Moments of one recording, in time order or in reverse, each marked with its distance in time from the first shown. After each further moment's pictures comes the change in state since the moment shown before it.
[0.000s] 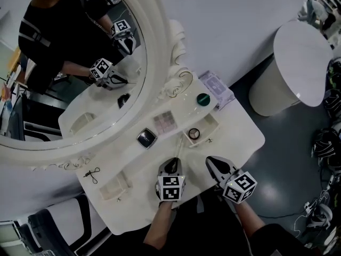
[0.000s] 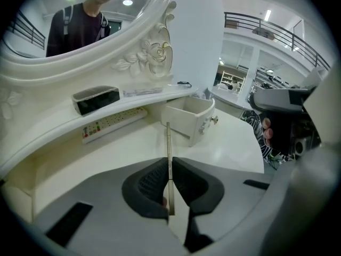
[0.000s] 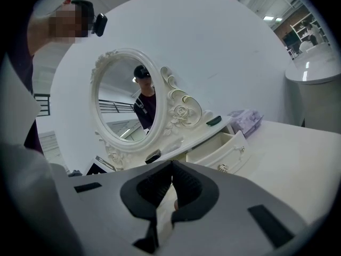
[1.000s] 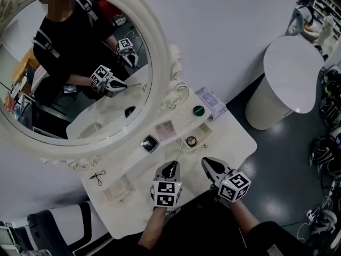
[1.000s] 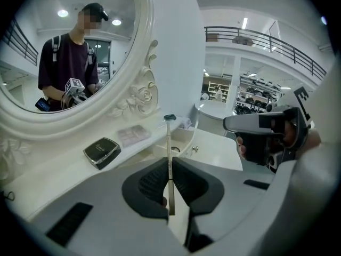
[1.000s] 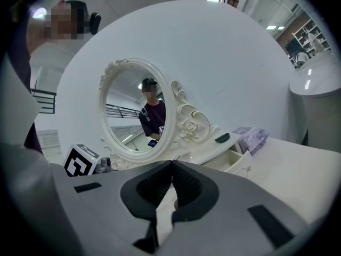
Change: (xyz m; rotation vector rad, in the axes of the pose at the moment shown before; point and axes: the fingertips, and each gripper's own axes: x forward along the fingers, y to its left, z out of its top) left arm -0.078 -0.024 0.065 0.124 -0.169 -0.056; right arm -0.016 0.033 0.035 -0.055 -0.096 0.021
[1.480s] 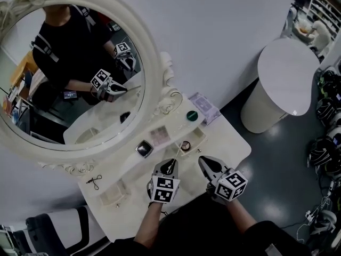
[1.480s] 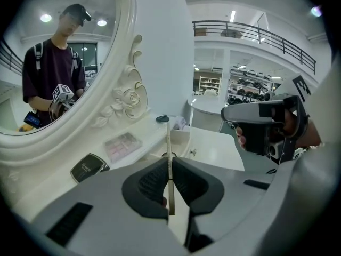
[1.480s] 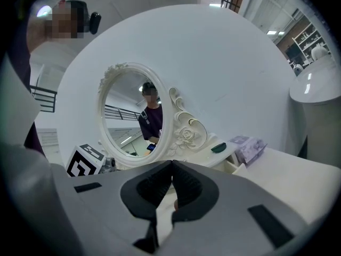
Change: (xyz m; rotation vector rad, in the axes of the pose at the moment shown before) left arm 0.027 -0.011 0.018 0.107 0.024 -0.055; right arm -0.002 -0.014 0.024 -0.022 -0.039 -0.010
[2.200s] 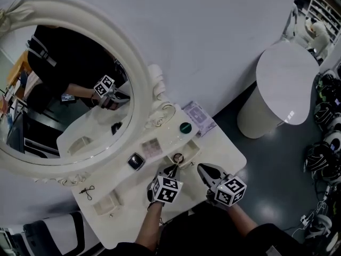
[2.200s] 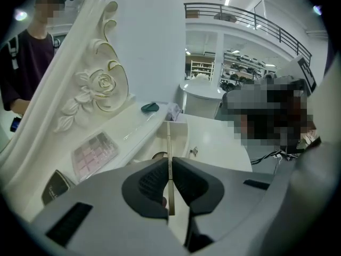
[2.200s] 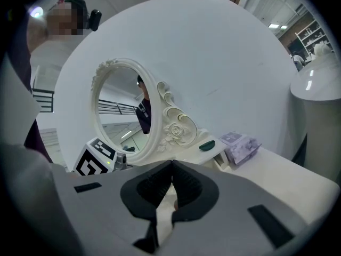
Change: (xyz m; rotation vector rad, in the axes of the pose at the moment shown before) left arm 0.070 -0.014 0.004 0.073 0.171 -0.069; right arm 0.009 -0.049 0.007 0.010 0.086 0.003
